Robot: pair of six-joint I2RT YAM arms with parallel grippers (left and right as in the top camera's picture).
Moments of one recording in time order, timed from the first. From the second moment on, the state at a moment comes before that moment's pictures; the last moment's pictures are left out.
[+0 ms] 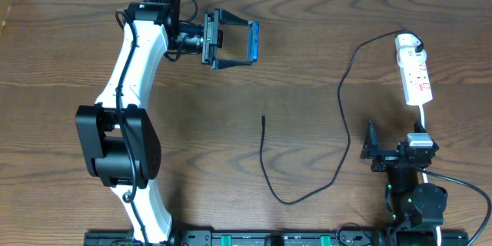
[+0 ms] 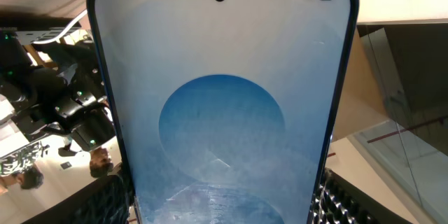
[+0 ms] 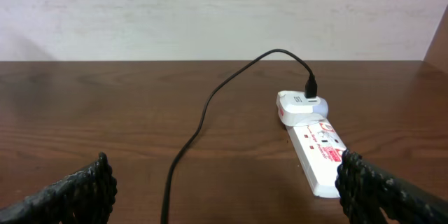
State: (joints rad) left arm -0.08 2.02 1.76 -1.10 1.43 -1.31; right arm 0.00 0.01 0.01 -0.07 -0.01 0.02
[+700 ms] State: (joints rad) left arm -0.08 2.02 1.76 -1.09 1.42 -1.26; right arm 0.00 0.01 0.01 -0.07 -0.01 0.02
